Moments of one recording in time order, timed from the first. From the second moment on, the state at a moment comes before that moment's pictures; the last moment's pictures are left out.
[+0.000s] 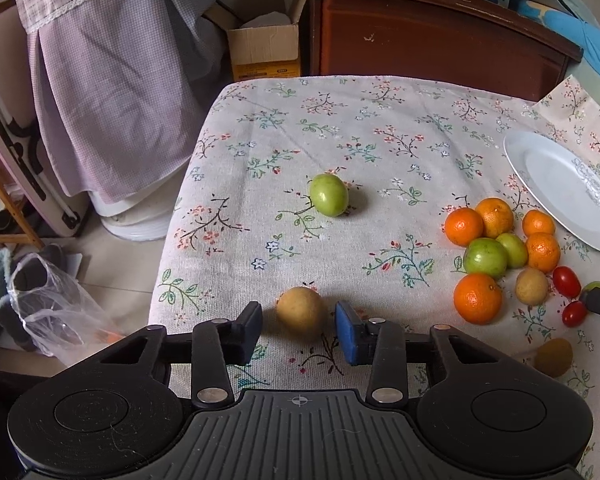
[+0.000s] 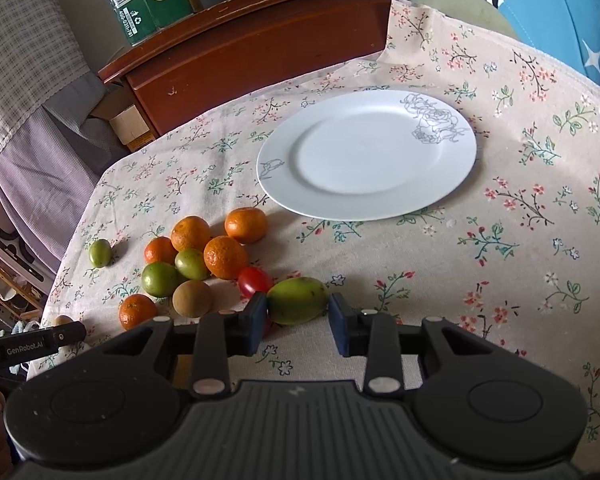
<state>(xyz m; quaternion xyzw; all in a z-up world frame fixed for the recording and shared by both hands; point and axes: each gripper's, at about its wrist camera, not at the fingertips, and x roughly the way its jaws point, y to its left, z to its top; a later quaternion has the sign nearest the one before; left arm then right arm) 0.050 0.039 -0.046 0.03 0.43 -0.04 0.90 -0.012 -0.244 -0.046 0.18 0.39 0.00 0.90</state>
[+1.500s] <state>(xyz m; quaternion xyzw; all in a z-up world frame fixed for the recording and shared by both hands) 0.021 -0.039 0.011 0.00 0.37 -0.22 0.90 -0.019 -0.247 -0.024 0.19 0.35 0.01 0.92</state>
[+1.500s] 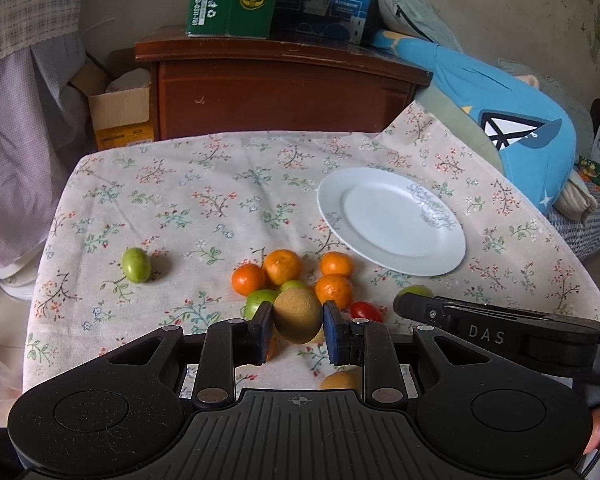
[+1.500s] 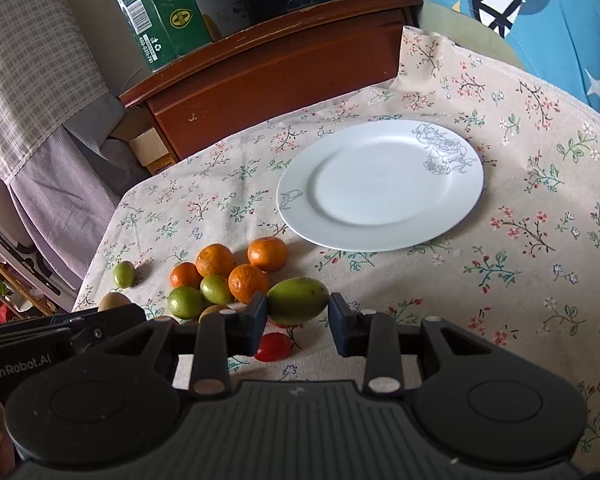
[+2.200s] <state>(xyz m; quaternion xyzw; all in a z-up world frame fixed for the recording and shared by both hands) 0.090 -0.116 0.041 0.05 0.34 -0.31 0.89 0.031 -0.321 0.013 0.22 0.34 0.00 0.91</state>
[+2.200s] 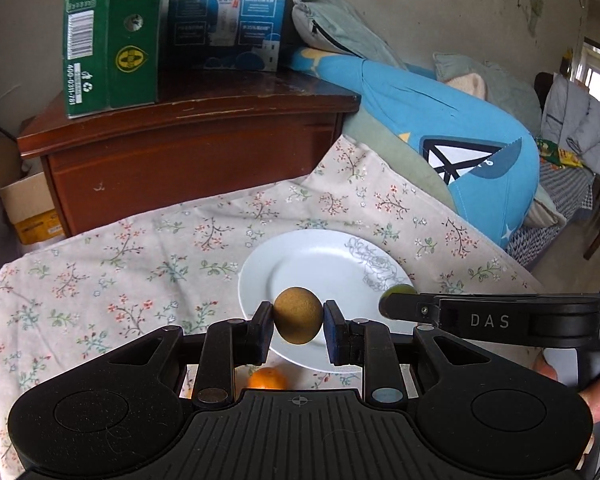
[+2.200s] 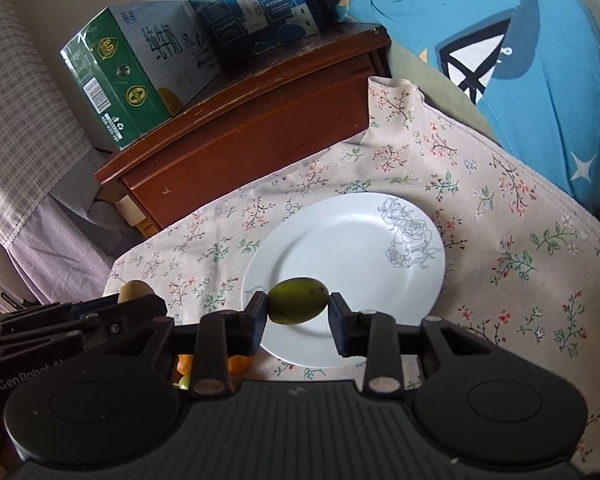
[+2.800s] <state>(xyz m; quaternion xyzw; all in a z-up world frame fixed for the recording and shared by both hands) 0.145 -0.147 -0.027 0.04 0.41 -0.32 0.85 0.075 -0.336 -0.027 0.25 0.40 -0.04 0.88</state>
